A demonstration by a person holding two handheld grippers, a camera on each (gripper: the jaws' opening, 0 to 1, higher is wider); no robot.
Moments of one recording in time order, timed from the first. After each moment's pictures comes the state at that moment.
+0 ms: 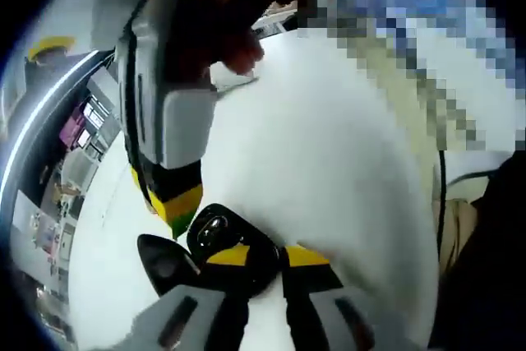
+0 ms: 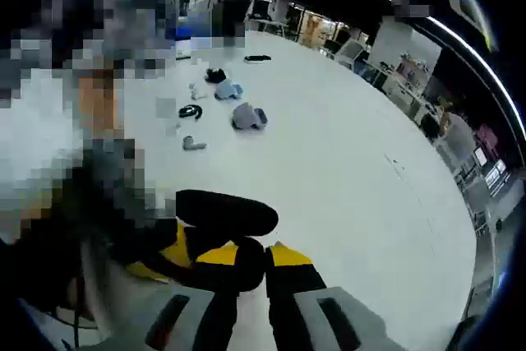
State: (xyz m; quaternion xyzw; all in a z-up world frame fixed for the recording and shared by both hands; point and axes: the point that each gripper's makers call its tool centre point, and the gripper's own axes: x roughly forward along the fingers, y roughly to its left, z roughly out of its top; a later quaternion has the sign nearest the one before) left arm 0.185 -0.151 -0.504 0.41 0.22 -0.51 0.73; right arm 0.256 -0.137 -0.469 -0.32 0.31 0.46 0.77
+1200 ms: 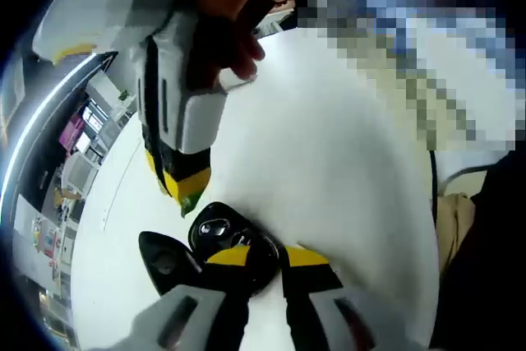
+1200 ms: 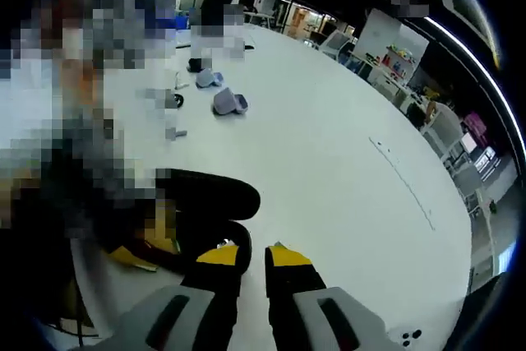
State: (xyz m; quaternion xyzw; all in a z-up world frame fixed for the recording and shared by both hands) left arm 0.188 -0.148 -0.503 0.41 0.22 -0.51 0.72; right arm 0.259 -0.158 -0.469 -0.27 0.33 0.43 0.80
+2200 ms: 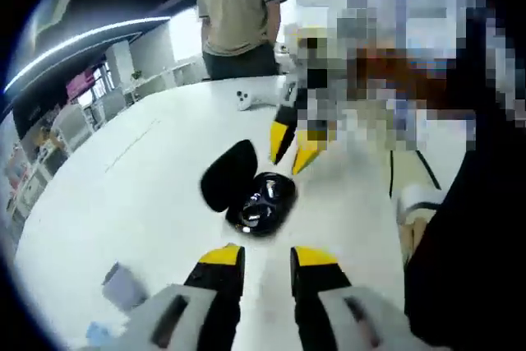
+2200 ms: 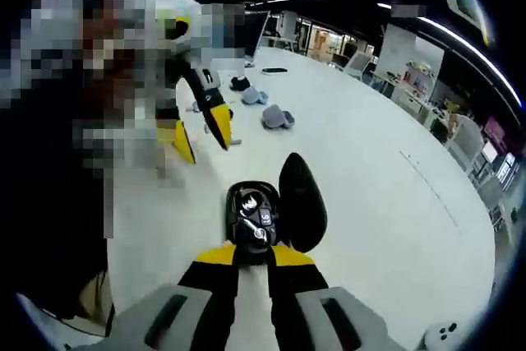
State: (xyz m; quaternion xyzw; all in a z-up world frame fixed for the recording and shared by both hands) left arm 0.208 -0.015 -0.452 0.20 0.24 -0.52 0.80; right arm 0.200 -0.141 -0.479 -0.24 0.28 0.50 0.78
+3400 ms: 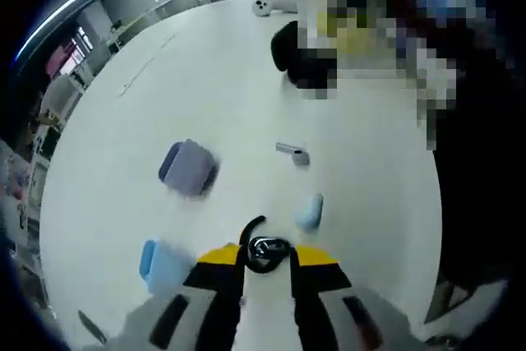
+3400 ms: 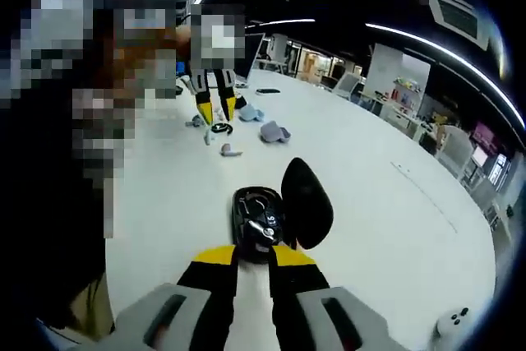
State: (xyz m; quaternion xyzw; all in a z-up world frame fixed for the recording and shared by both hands) left arm 0.247 0.103 -0.508 0.39 0.40 -0.50 0.67; right arm 0.195 -0.142 -0.483 -0.22 0.24 0.49 0.81
